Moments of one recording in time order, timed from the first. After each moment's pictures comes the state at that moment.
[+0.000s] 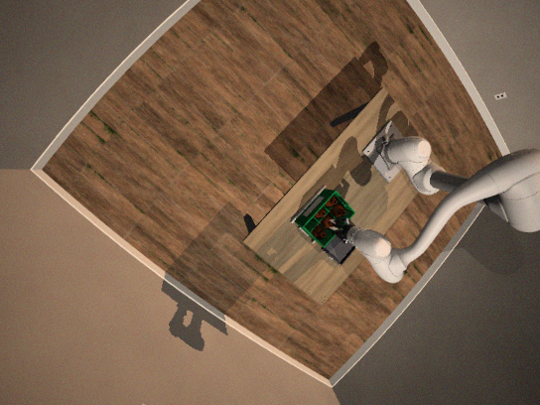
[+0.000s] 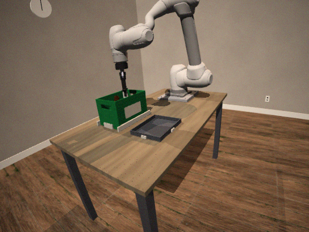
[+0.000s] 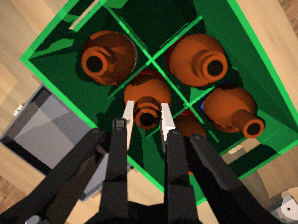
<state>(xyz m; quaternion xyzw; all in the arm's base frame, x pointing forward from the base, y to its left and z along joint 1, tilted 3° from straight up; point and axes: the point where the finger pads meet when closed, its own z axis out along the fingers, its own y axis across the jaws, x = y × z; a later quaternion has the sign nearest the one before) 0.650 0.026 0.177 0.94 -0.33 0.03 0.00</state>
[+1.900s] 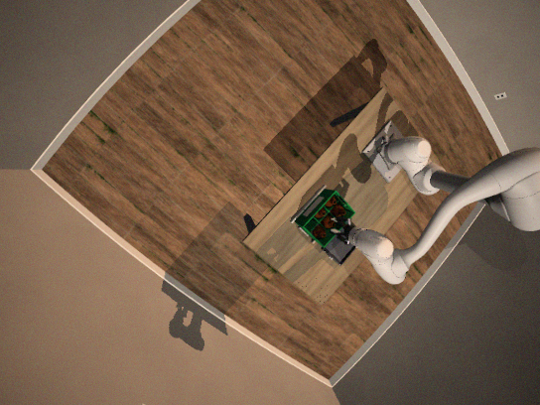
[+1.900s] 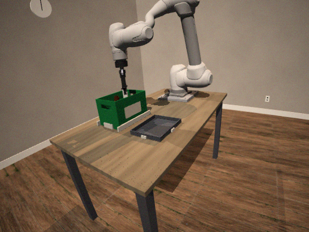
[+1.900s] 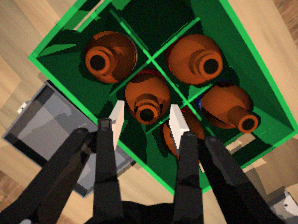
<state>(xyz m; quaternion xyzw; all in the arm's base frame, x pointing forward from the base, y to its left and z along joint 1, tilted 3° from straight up) 0.650 0.026 0.190 0.94 -0.33 0.03 0.00</state>
